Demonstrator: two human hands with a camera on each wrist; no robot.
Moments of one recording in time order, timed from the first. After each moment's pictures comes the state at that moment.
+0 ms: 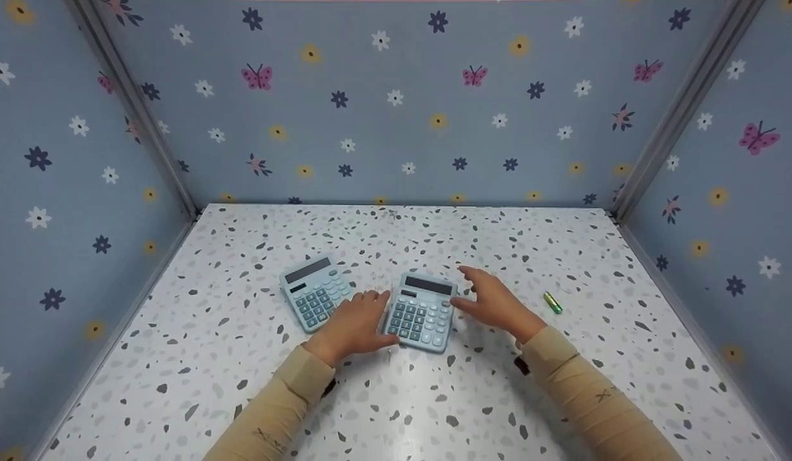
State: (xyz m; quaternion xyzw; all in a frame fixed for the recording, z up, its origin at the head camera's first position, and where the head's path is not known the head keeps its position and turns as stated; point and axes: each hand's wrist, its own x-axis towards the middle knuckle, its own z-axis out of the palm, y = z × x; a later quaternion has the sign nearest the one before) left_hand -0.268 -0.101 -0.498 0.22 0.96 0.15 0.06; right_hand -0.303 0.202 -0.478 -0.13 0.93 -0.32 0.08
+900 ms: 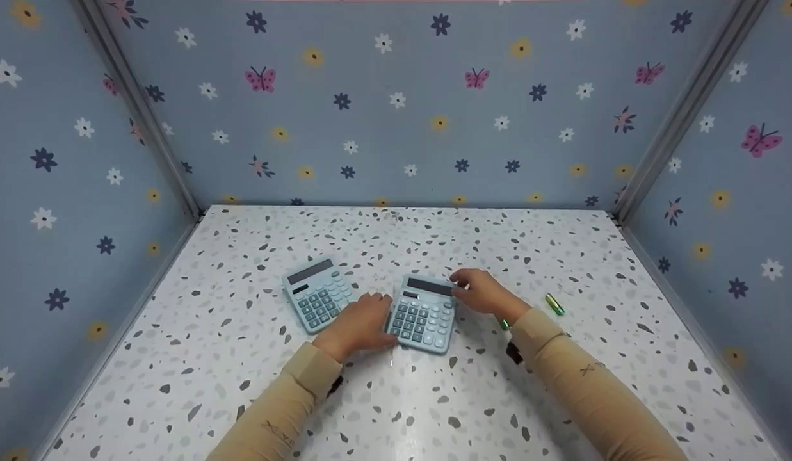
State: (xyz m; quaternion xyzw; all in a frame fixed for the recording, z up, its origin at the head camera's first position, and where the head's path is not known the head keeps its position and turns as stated) left_hand -0.278 -0.095 -0.500 0.22 0.95 0.19 0.08; right_hand -0.340 0.186 -0.480 -0.13 0.93 -0.30 0.14
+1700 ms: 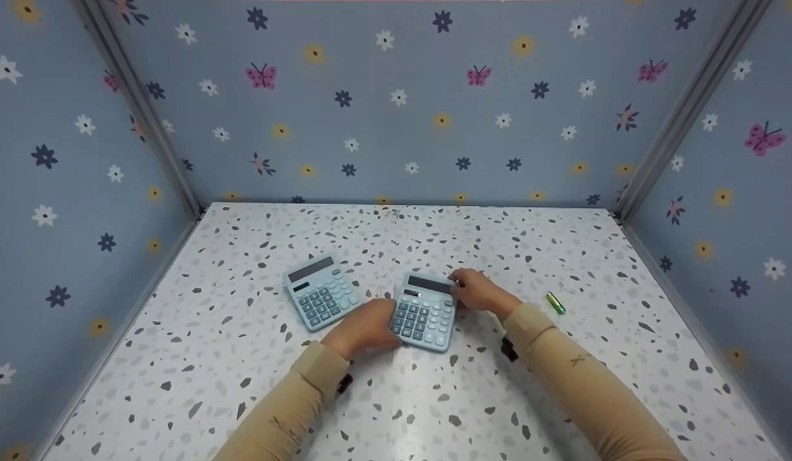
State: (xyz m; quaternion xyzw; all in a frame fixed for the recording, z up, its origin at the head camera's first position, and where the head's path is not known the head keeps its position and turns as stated) left_hand -0.276 -0.087 -0.504 0.18 0.92 0.33 0.13; right_hand -0.351 0.182 -0.494 -0.14 0.92 -0.32 0.16
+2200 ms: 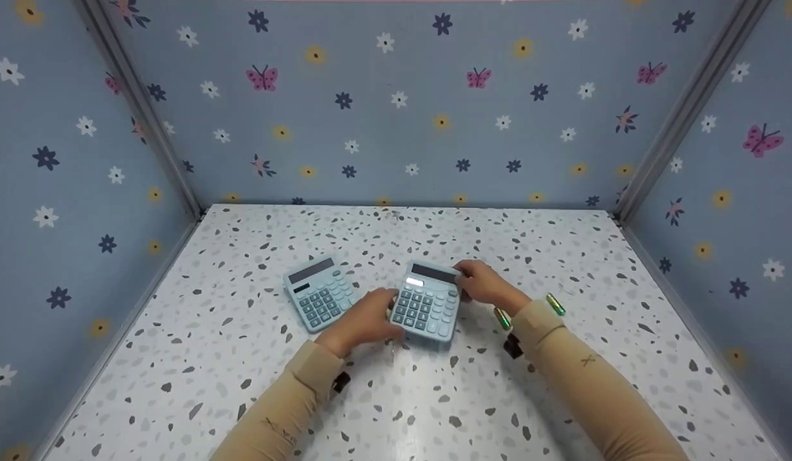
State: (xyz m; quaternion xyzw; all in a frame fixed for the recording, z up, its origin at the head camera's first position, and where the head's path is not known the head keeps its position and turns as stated) left_hand -0.279 -0.092 -0.494 0.20 0.89 0.41 0.10; right_hand -0.352 0.190 -0.476 -0.11 0.89 -0.41 0.16
